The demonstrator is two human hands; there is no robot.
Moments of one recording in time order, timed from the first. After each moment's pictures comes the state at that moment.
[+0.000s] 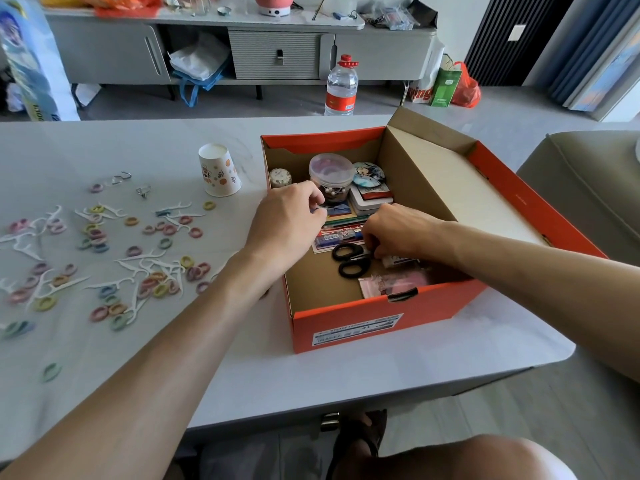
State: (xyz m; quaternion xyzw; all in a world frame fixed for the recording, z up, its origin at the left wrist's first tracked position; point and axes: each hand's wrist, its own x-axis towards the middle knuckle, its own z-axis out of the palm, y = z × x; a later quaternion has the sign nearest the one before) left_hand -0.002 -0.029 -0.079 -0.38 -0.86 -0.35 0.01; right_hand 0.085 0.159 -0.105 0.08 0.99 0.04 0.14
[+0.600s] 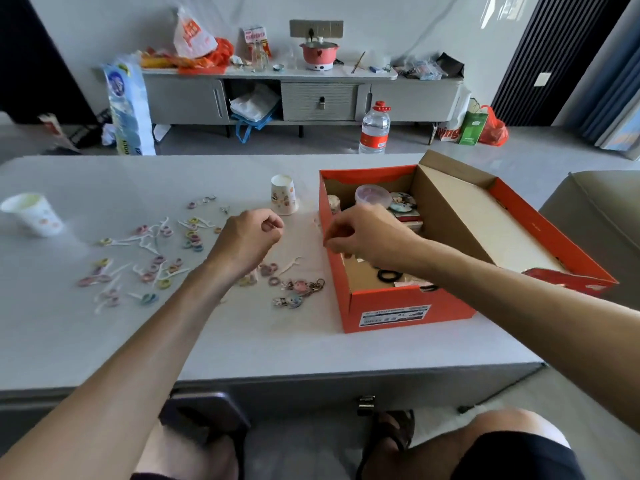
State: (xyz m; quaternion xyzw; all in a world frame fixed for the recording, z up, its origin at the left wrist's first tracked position) left_hand -0.025 -0.178 -0.031 -0.29 -0.89 -0.36 -0.06; right_hand 0.100 -0.007 -0.003 0.07 0.95 -0.29 -0.06
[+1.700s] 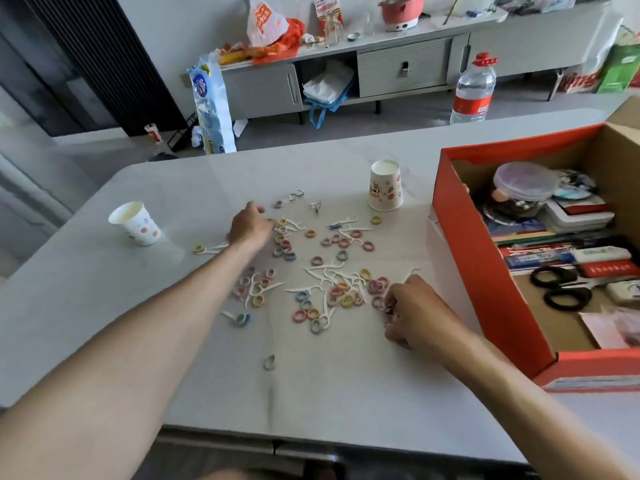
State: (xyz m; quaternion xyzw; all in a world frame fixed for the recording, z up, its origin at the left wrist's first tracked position) left_hand -0.270 -0.244 -0.136 -0.05 -0.96 -0.27 -0.03; right_hand -0.003 -0.087 -0.146 0.22 0.94 -0.27 0.09
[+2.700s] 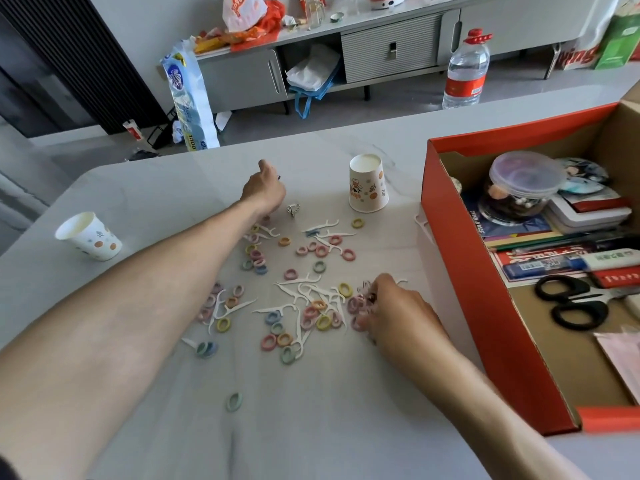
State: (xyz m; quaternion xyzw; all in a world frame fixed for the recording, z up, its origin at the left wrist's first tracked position) left_hand -0.332 -0.137 -0.139 -0.15 -0.97 -0.20 -0.01; right_hand -0.018 -0.080 -0.134 0.28 0.87 -0.39 0.05
